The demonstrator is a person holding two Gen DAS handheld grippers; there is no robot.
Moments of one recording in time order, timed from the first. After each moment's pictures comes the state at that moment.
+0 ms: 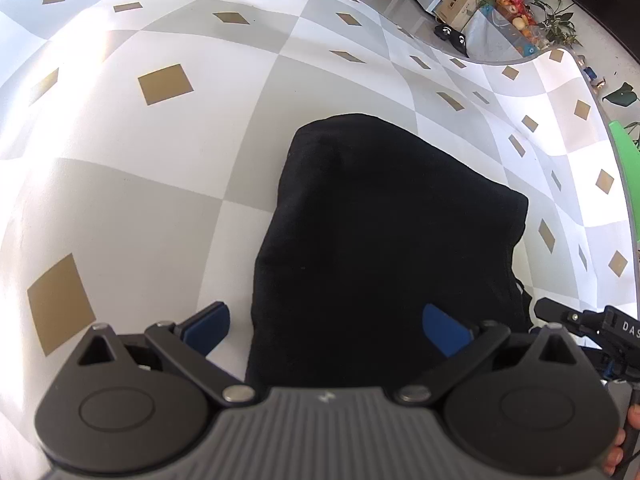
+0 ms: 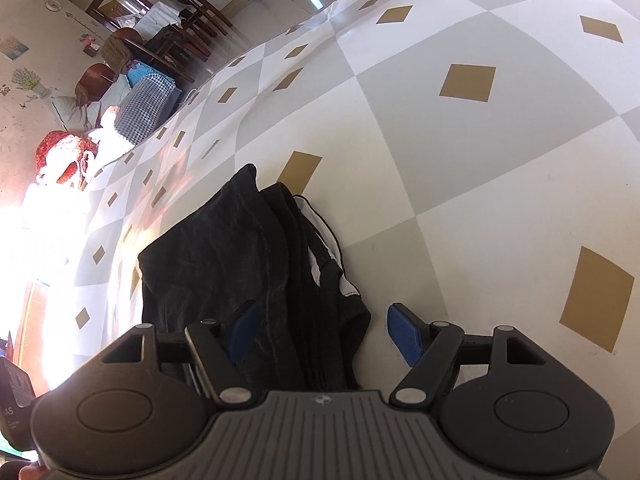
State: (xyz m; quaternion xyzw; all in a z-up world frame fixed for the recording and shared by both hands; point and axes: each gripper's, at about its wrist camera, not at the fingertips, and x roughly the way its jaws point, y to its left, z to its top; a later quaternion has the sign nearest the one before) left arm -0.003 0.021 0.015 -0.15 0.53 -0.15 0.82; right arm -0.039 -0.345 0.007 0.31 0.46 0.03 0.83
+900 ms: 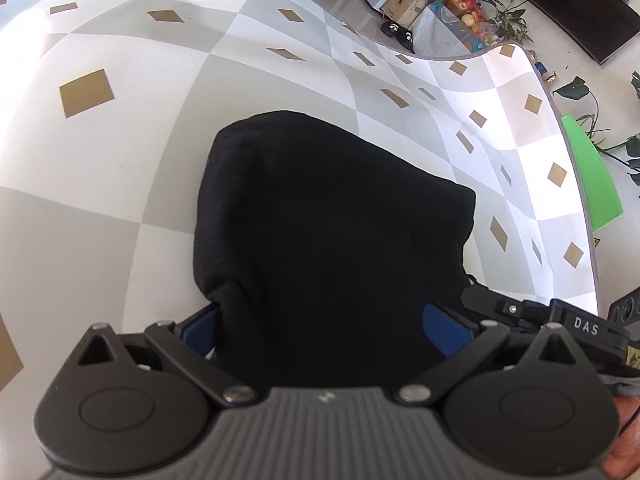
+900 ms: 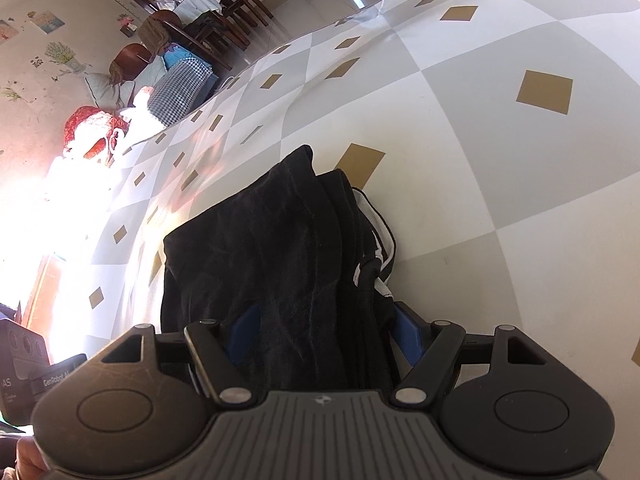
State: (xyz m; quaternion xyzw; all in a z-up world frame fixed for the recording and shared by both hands) left arm 0.021 -0.001 0.004 -0.18 0.51 -0.23 0.81; right arm -0.016 -0.311 -0.002 0.29 0.45 0.09 0.84
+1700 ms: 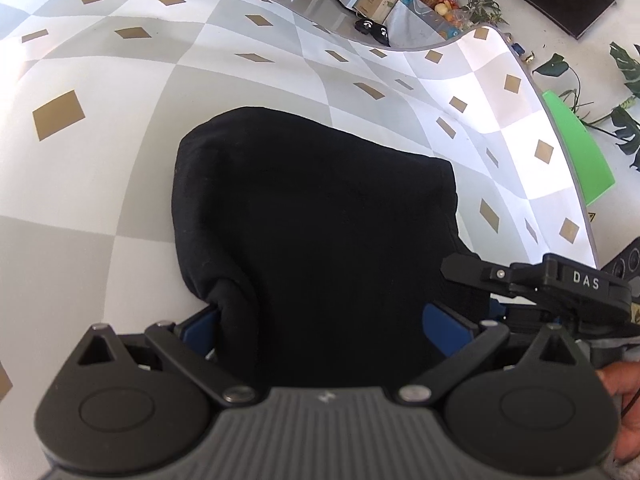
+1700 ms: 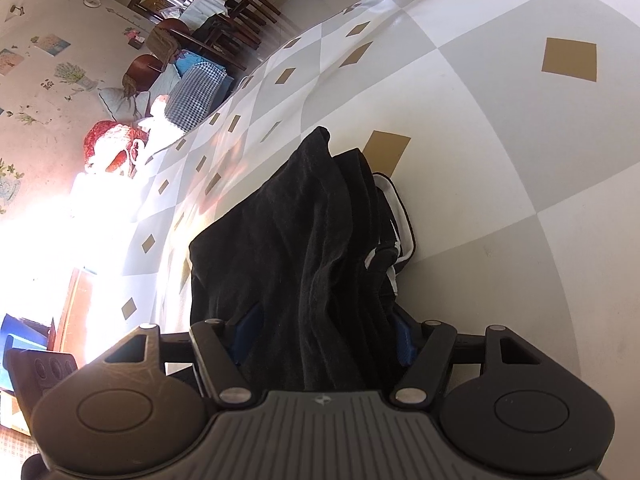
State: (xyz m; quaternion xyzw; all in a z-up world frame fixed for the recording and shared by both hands) left arm 0.012 -0.014 0.005 -0.13 0.50 -0.25 0.82; right arm -0.006 -0.311 -0.011 0.34 0.45 0.12 0.82
